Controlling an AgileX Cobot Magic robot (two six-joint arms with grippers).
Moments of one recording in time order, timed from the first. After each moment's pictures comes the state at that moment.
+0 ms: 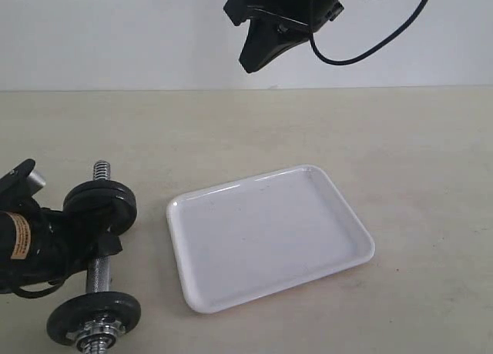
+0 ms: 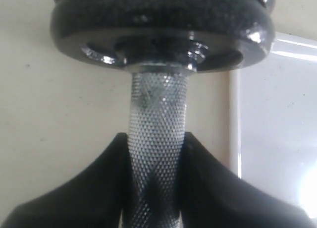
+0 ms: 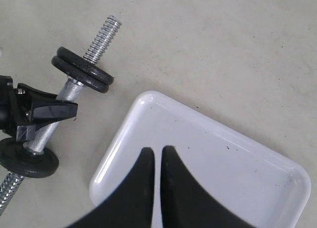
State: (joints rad) left arm -0.32 1.60 -0.46 0.63 -0.16 -1.42; right arm 0.42 1.91 -1.89 0.50 1.21 -0.45
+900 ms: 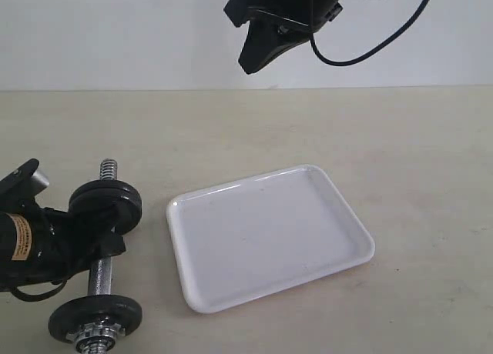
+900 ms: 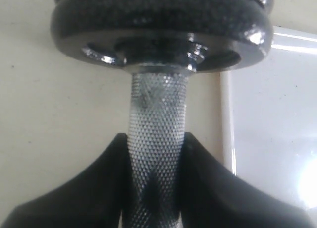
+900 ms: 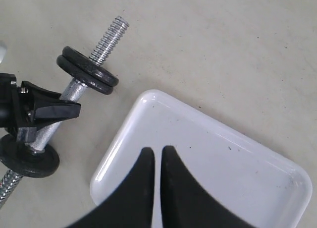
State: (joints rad) left arm -0.32 1.60 -0.45 0.63 -0.19 -1.38; right arm 0.42 1.91 -1.89 0.51 1.22 -0.46
